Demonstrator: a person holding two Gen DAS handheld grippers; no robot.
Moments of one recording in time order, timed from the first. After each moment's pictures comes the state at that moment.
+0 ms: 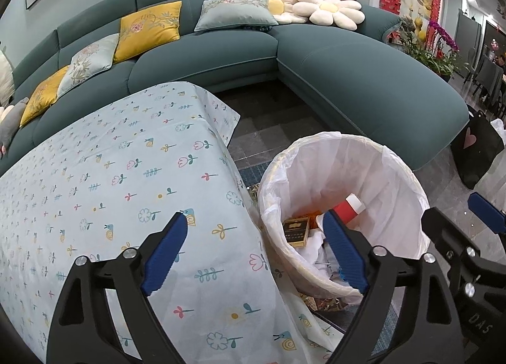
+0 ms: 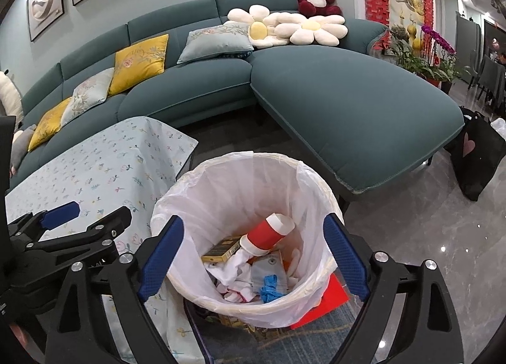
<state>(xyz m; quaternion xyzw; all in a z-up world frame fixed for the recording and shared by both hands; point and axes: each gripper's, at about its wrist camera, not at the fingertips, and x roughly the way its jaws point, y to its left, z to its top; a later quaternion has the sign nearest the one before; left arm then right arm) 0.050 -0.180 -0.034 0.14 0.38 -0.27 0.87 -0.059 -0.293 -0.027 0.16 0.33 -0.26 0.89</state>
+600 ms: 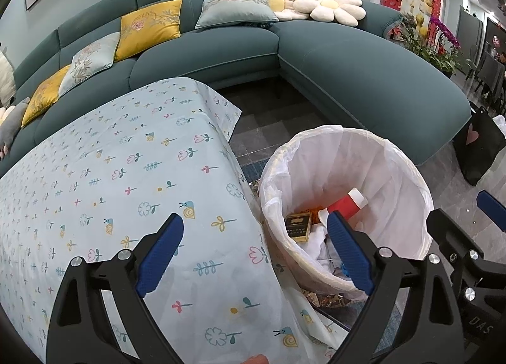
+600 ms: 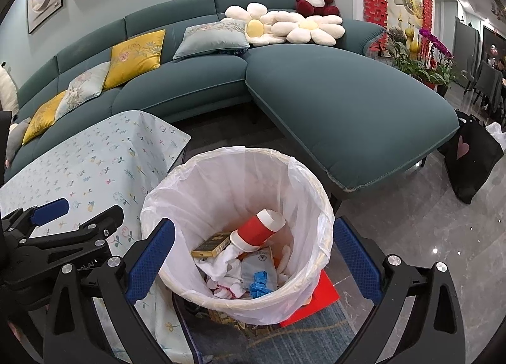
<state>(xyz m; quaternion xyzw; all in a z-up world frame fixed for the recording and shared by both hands) 0.047 -0.181 -0.037 0.15 0.39 -0.26 0.87 -0.063 -0.294 -0.031 0.15 0.34 -0.27 0.89</state>
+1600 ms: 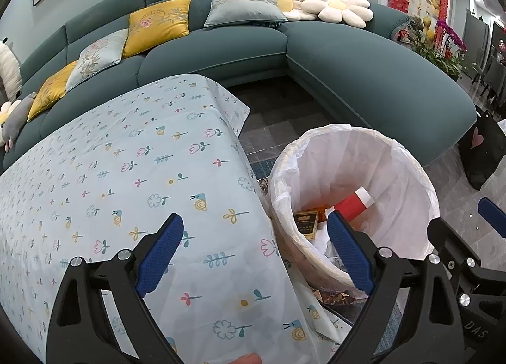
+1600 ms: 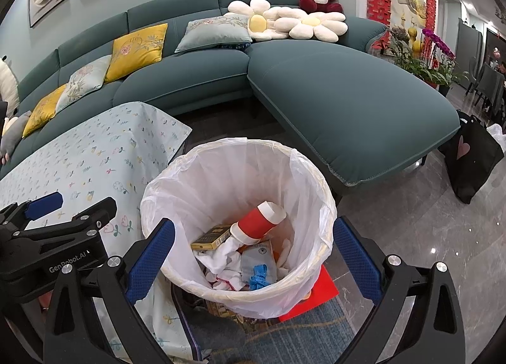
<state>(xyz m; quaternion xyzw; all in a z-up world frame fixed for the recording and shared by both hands) 0.045 -0.172 -0.038 0.14 0.39 -0.24 0.88 -0.064 -0.289 -0.038 0.14 0.35 -0.26 0.89</state>
